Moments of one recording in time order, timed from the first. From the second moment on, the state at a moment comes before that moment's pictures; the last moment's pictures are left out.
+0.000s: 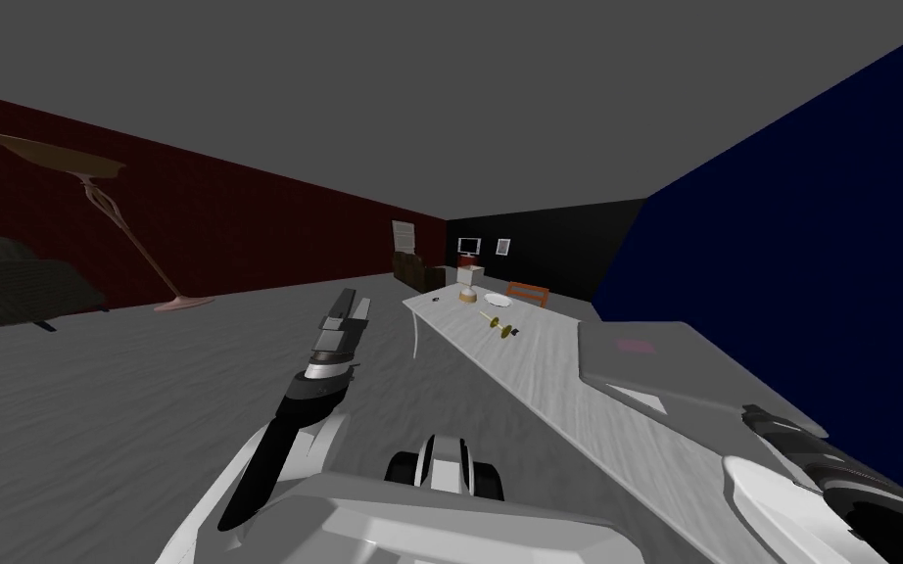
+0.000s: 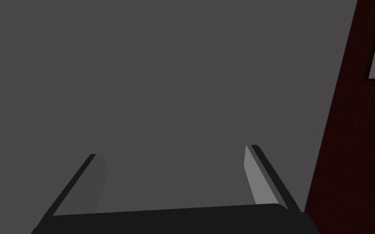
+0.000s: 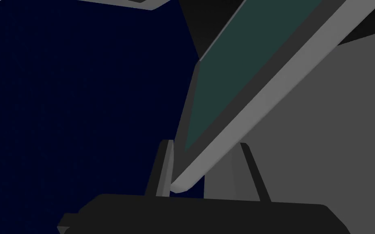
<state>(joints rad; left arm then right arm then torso) 0.48 0.05 0.04 -2.33 -0.12 -0.53 -0.06 0.45 -0.73 -0.62 -1.39 0.19 -0.01 0.14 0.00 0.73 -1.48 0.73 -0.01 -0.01</state>
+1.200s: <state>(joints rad) 0.48 0.05 0.04 -2.33 -0.12 -0.53 -0.06 0.55 -0.88 -0.65 -1.49 0.11 0.12 0.06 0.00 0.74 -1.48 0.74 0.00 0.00</state>
